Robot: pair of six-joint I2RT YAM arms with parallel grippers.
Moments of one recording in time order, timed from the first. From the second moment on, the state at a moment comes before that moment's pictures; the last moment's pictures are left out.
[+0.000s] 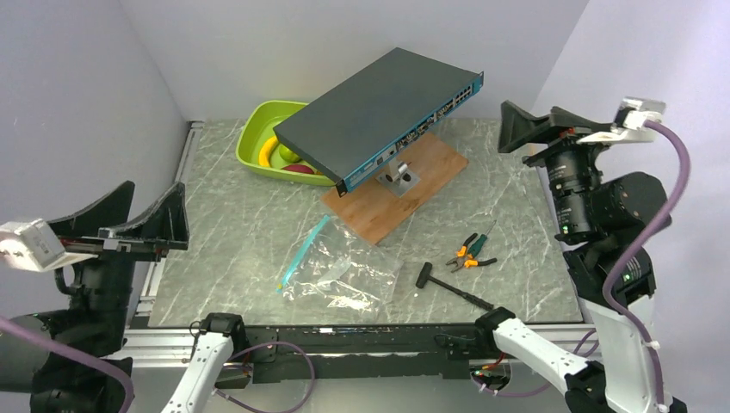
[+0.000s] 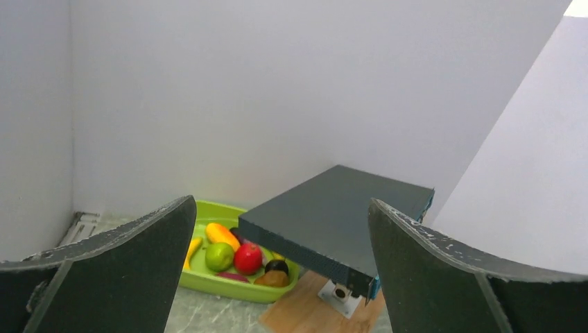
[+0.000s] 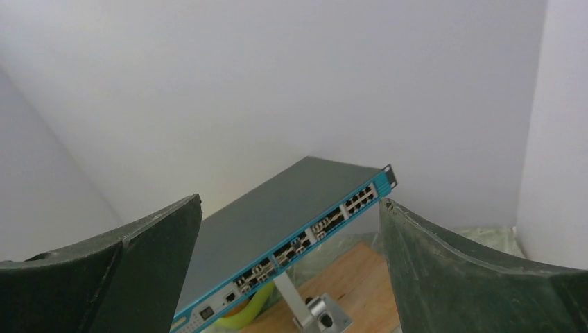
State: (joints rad) left arm -0.08 0.52 1.55 -0.64 0.01 -0.35; right arm 0.44 0.84 1.57 -0.36 0.36 0.16
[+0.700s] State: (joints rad) left arm -0.08 0.42 1.03 -0.75 0.03 -0.45; right arm 0.57 1.01 1.53 -0.45 0.08 0.27
